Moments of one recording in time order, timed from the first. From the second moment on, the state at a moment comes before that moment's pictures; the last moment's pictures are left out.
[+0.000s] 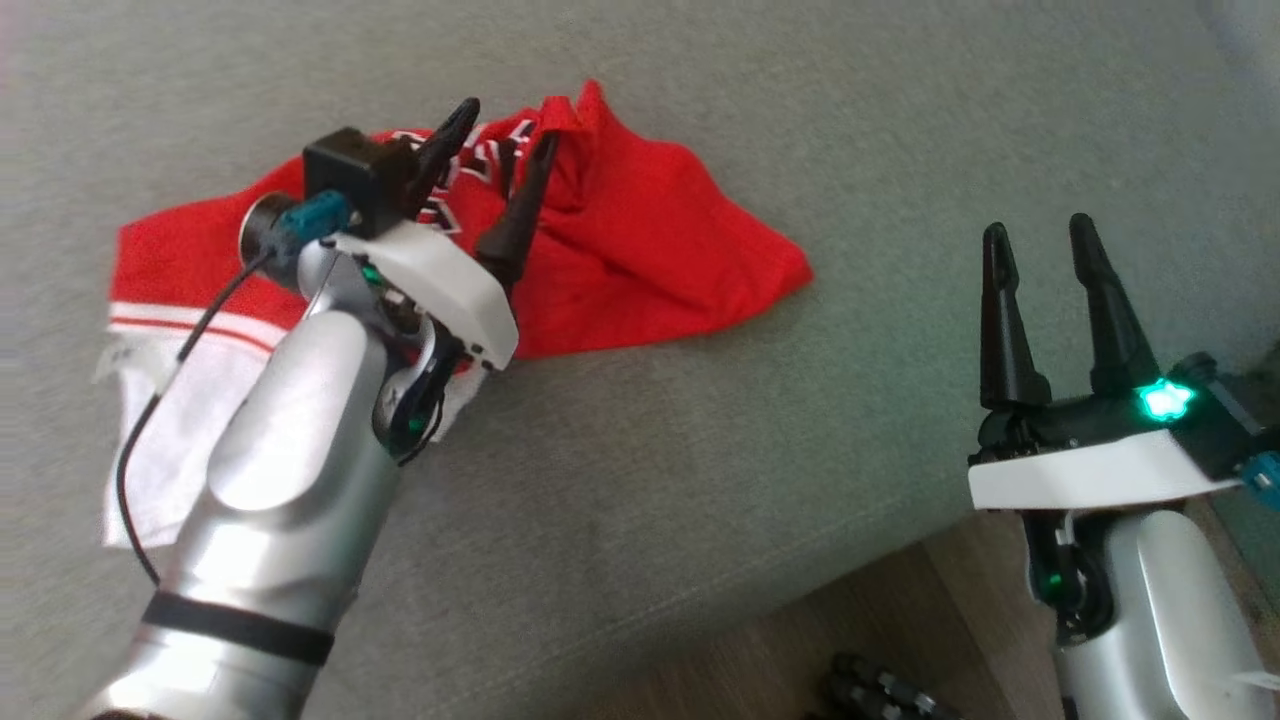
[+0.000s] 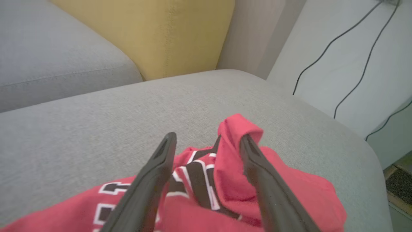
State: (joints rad) left arm -0.70 0.12 -0.47 0.53 -0.37 -0.12 -0.11; right arm -0.17 -0.05 0.08 0.02 0.25 0.13 -0.17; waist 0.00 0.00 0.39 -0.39
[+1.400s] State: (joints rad) left arm 0.02 0.28 -0.31 0.08 -0.38 0.18 -0.23; right arm 0.06 -0.05 -0.03 -0.01 0.12 0.13 0.04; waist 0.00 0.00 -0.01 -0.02
